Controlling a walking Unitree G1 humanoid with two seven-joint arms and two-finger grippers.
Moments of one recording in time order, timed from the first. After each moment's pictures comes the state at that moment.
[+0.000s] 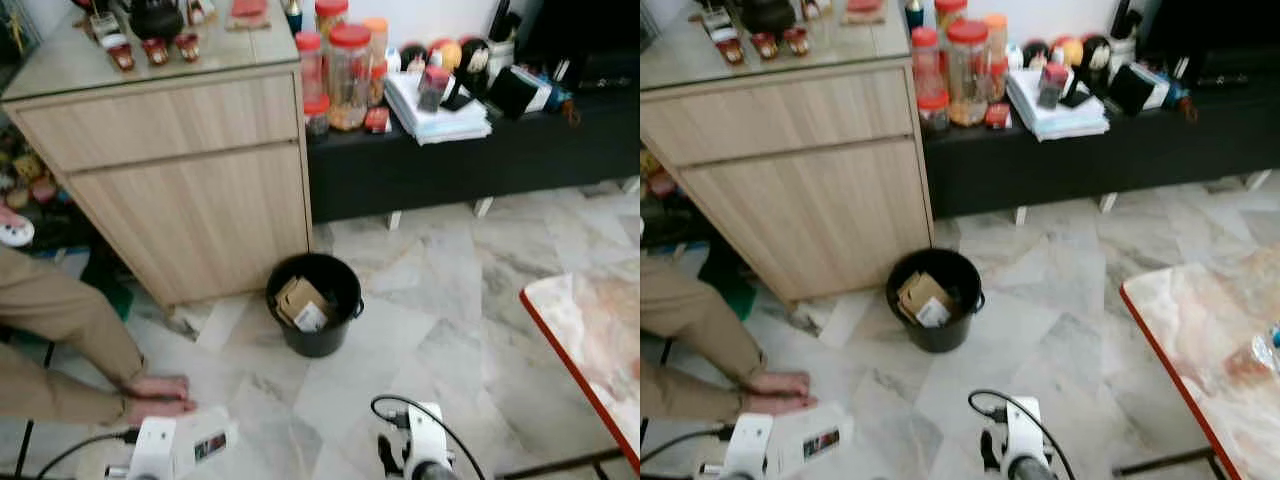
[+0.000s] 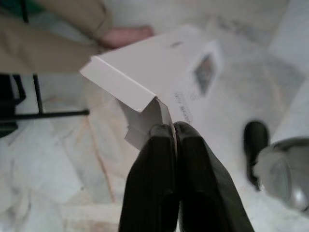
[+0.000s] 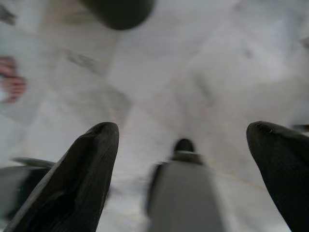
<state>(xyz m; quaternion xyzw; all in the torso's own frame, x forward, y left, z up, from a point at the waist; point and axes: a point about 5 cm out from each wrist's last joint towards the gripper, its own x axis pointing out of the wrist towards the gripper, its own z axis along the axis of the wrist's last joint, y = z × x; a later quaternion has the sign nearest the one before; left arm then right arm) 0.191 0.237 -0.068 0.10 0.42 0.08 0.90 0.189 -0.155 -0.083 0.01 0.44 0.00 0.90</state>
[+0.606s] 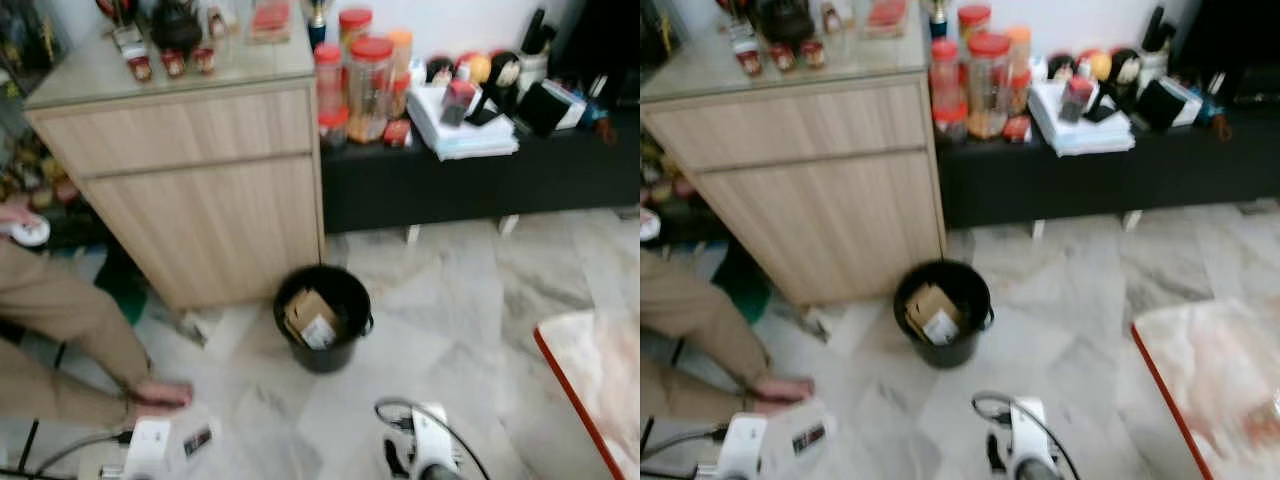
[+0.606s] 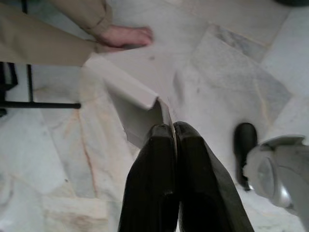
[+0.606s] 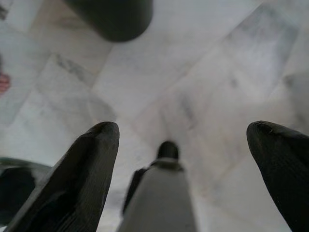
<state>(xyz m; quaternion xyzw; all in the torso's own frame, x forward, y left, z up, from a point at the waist) 0.190 0.233 -0.070 0.10 0.42 0.08 0.90 0.185 -0.169 -0.084 0.00 0.44 -0.01 0.90</state>
